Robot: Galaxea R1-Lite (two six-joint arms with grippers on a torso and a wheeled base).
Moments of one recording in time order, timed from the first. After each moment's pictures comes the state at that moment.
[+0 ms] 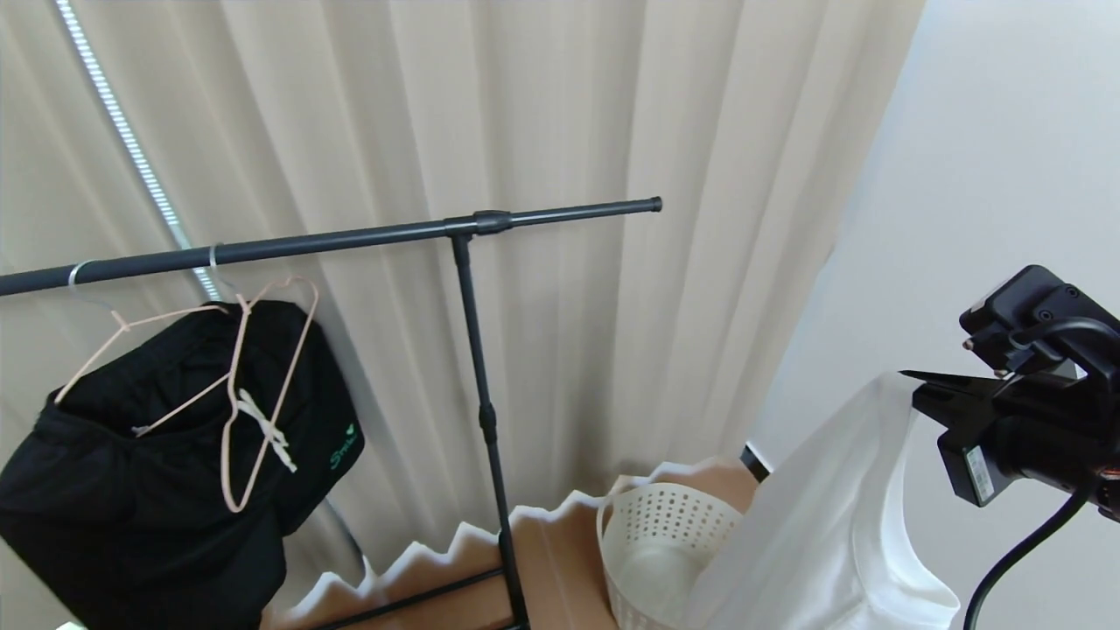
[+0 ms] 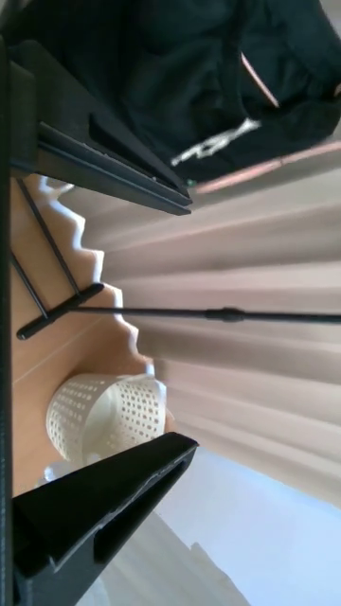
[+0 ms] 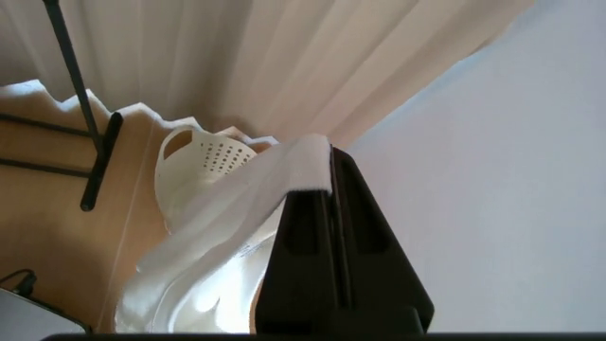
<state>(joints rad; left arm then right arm) -0.01 0.00 0.00 0.01 -0.12 0.02 0.44 1.24 -0.65 -0.22 -0.23 -0.36</state>
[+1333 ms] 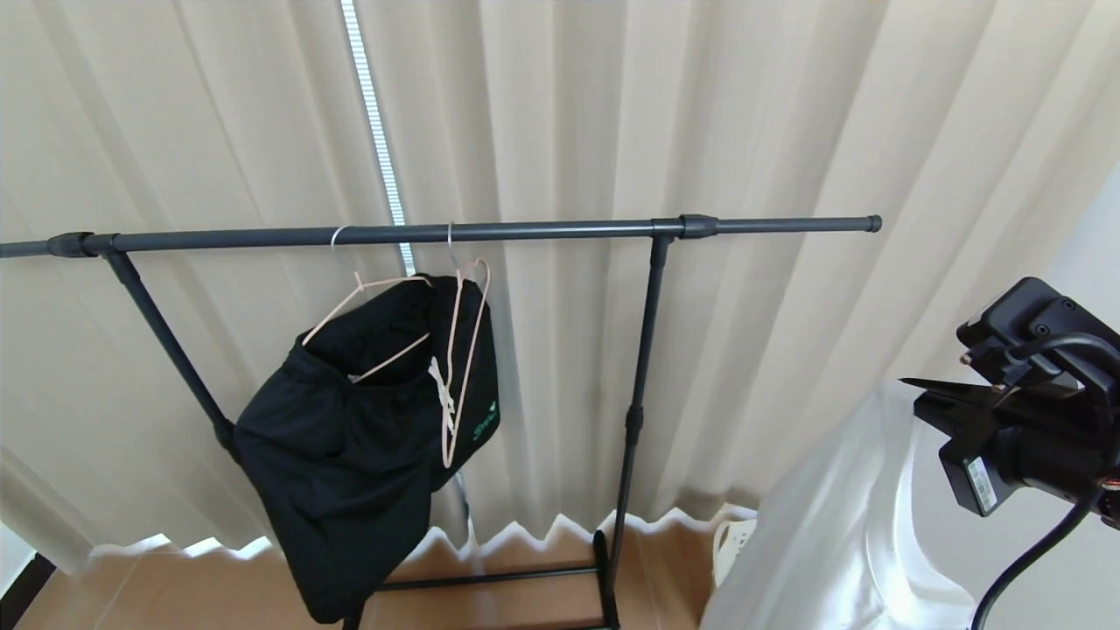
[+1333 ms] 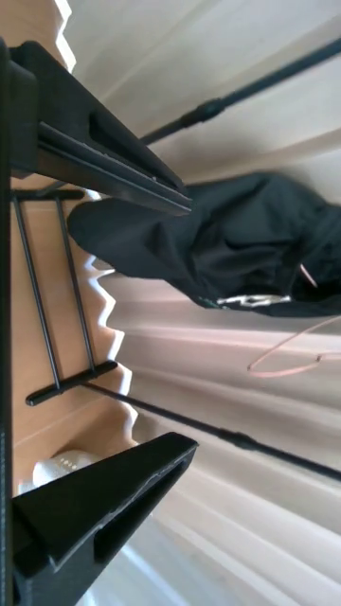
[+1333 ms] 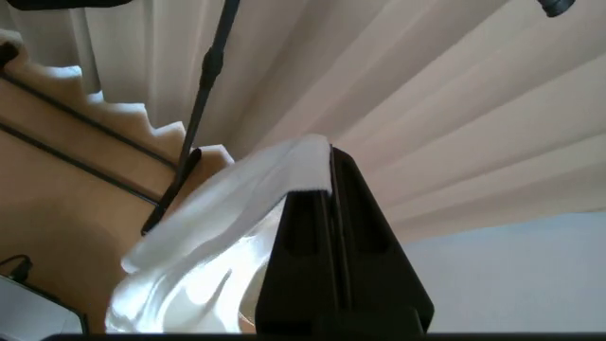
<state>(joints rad) -0.01 0.00 0.00 0.01 -0.12 0.02 0.44 1.24 -0.63 -0.22 -0.23 -0.38</state>
